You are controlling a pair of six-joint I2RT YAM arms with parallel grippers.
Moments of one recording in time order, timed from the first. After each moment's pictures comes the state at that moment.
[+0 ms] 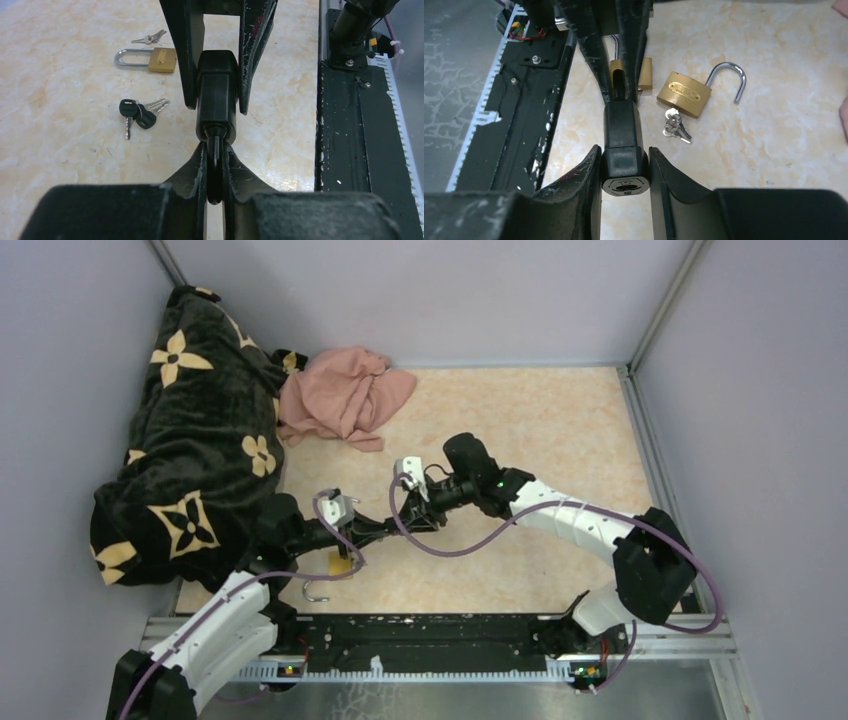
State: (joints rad) left arm -0.42 0.75 0.29 0.30 0.89 0.15; right arm 0.81 1.45 1.00 -0.13 -0.82 -0.45
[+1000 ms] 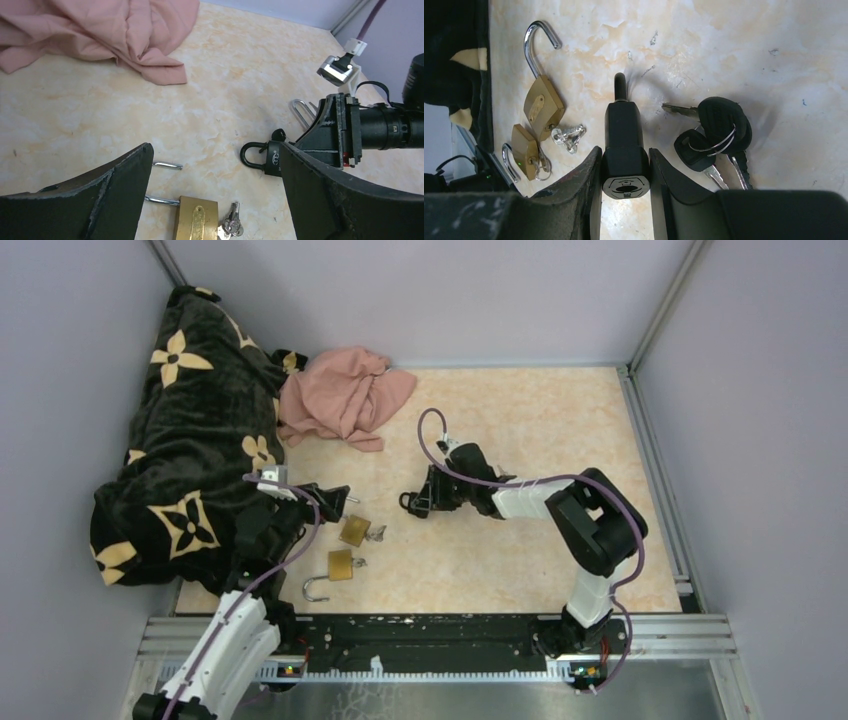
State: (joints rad) left arm -0.20 0.58 0.21 0.33 0.19 -0.38; right arm 0.66 1.77 0.88 0.24 -0.33 0.61
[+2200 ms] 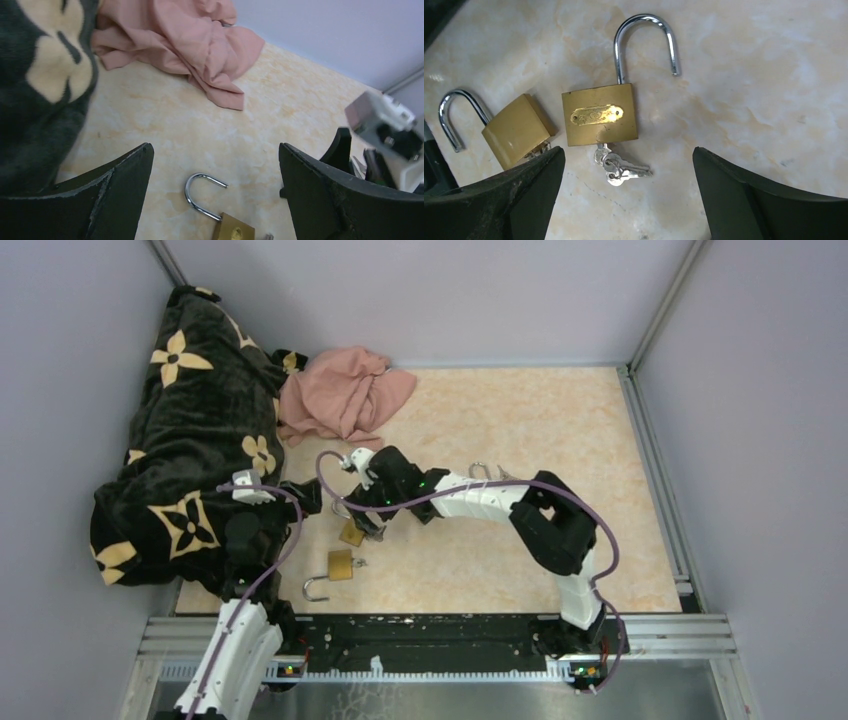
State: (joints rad) left arm -0.06 0.51 0.17 0.32 0.06 -0.45; right arm 0.97 1.92 1.35 -0.12 -0.16 0.07
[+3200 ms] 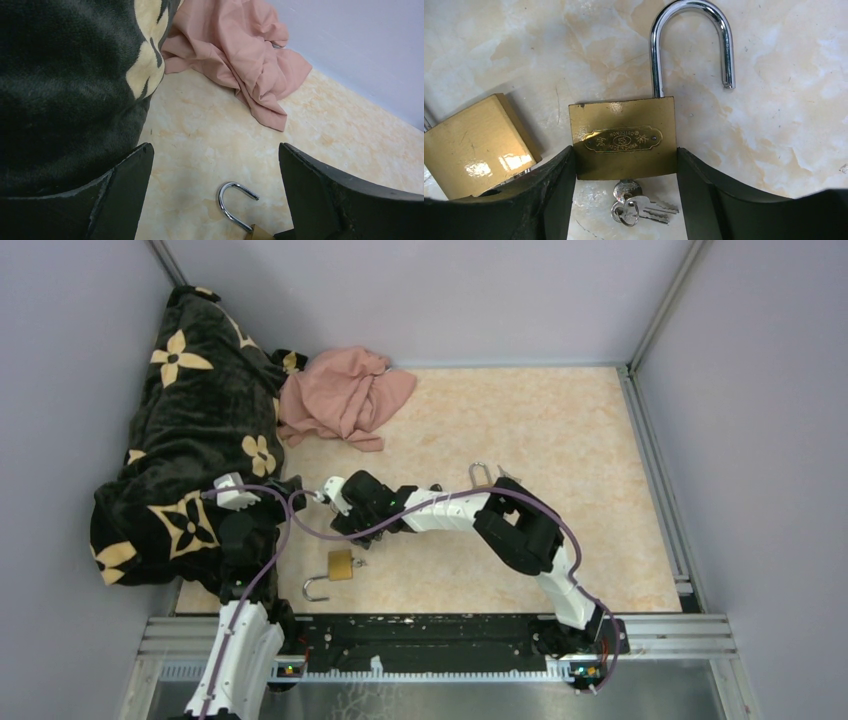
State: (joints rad) left arm 0.05 0.49 0.17 0.26 -0.08 -0.46; right arm 1.08 2.14 1.49 -0.19 -0.03 -0.13
